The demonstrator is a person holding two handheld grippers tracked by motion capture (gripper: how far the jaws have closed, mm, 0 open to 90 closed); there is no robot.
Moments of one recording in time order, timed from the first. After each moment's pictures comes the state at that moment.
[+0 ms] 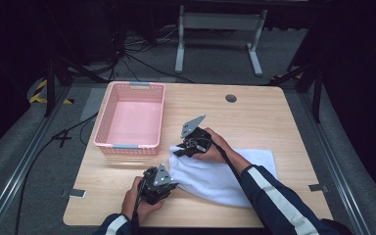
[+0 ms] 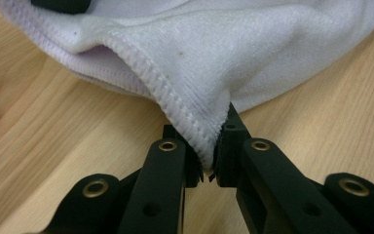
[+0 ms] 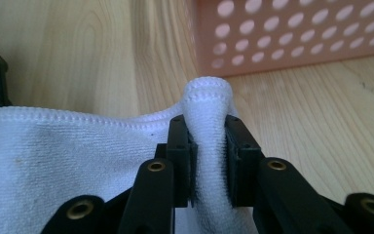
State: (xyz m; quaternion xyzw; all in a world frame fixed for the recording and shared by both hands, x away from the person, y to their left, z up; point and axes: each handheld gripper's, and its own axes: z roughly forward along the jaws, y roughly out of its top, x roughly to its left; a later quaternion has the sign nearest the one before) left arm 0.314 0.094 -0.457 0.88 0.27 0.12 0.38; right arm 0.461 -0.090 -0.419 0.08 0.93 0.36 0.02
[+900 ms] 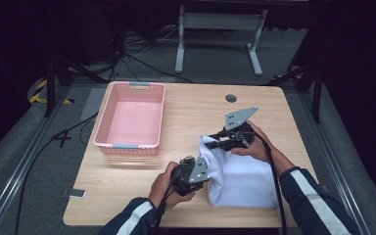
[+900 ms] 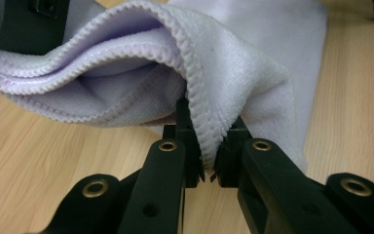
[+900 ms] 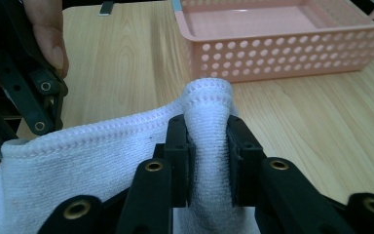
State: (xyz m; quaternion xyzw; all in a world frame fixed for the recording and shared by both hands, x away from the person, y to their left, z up) left arm 0.323 -0.008 -0.397 0.90 0.10 0.14 0.41; right arm 0.433 -0.206 -0.351 0.07 0.89 0.44 0.06
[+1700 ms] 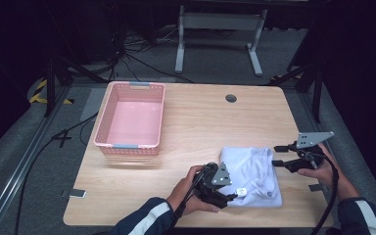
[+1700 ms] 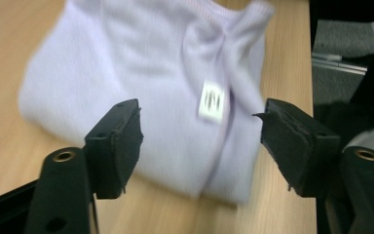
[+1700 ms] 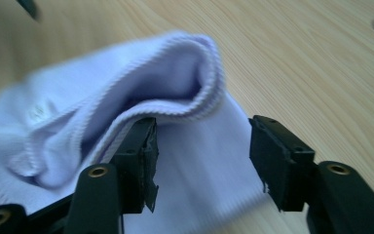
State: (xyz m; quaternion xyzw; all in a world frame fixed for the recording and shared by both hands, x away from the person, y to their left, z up) left arm 0.314 -0.043 -0.410 0.90 0.09 0.06 0.41; right arm 0.383 -0.398 -0.392 0.23 0.89 0.39 0.12
